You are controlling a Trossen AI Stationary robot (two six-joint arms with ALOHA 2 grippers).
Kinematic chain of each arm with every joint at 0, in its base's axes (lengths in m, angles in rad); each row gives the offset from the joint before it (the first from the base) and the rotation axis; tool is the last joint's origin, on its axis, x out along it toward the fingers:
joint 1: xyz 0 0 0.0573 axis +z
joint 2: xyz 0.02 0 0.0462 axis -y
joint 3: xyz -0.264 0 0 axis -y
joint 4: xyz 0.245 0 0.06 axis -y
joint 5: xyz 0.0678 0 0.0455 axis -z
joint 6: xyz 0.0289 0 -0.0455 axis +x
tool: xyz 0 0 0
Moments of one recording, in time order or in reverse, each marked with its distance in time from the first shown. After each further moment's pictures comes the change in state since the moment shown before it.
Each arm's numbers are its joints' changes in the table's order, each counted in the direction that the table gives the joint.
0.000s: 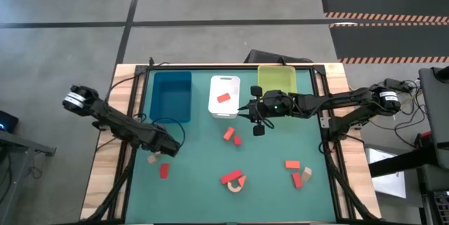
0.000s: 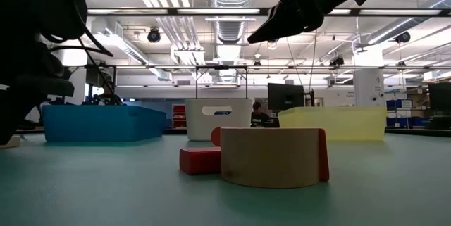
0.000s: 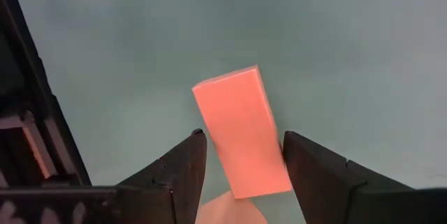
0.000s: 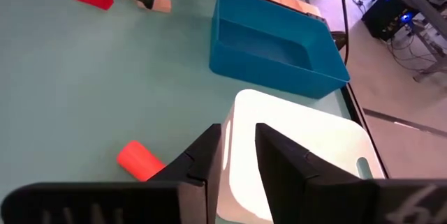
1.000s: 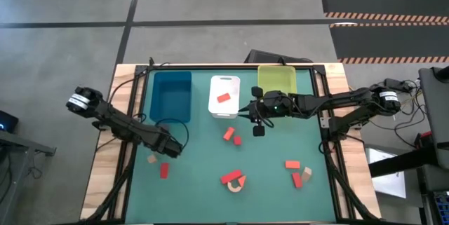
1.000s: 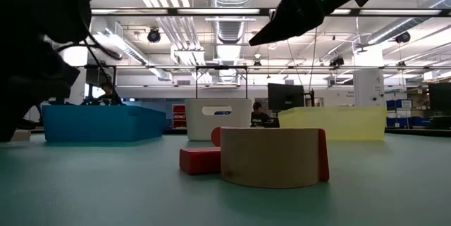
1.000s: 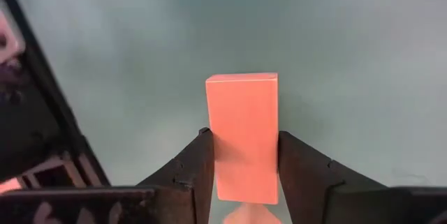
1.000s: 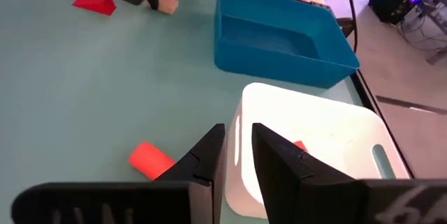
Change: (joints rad) left arm -0.004 -0.061 0.069 -0.070 -0.059 0.192; right arm 0.001 0.000 -0.011 0.000 -0.009 0.094
